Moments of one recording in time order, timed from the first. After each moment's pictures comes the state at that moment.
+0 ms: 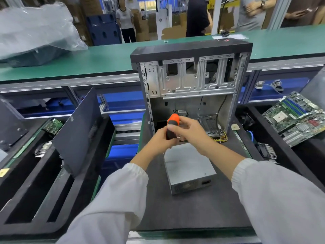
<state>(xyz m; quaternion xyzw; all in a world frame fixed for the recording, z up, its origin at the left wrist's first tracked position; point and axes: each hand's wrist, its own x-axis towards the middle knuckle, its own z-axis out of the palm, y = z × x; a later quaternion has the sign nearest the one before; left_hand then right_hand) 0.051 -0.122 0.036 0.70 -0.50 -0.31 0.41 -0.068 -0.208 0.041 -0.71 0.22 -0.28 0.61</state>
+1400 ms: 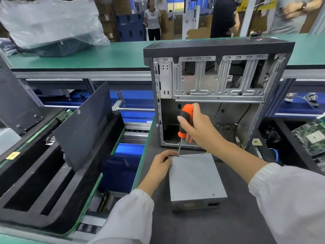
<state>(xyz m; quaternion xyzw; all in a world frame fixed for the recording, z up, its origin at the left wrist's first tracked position) 0.053 -0.118 -0.067 0.72 -0.33 -0.32 0.52 -0.044 -0.244 0.054 -0.87 0.18 -0.25 0.38</state>
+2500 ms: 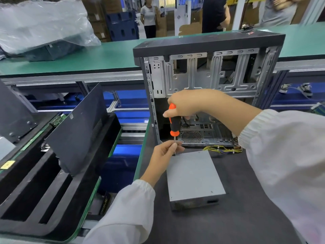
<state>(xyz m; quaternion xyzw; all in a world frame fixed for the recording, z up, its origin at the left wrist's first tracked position) 0.052 -0.137 -0.046 0.64 -0.40 -0.27 0.59 -0.007 -0.260 0.150 -0.98 0.18 0.11 0.05</state>
